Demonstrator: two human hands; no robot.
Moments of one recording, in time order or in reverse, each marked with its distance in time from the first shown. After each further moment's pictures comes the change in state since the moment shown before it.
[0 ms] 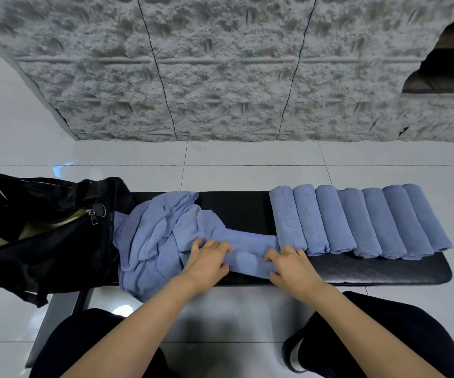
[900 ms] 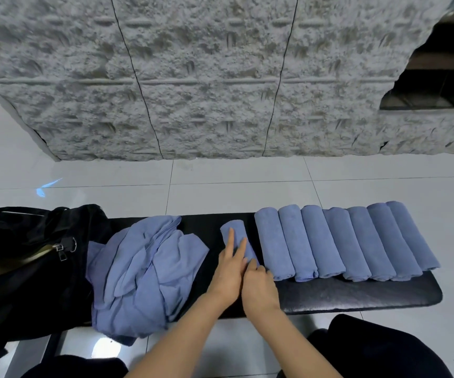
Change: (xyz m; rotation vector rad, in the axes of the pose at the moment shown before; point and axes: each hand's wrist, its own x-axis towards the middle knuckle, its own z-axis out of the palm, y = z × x) left_hand 0.070 0.052 0.031 -0.537 0.203 -0.053; right_hand 0.039 -0.051 -0.002 0.235 0.002 0.456
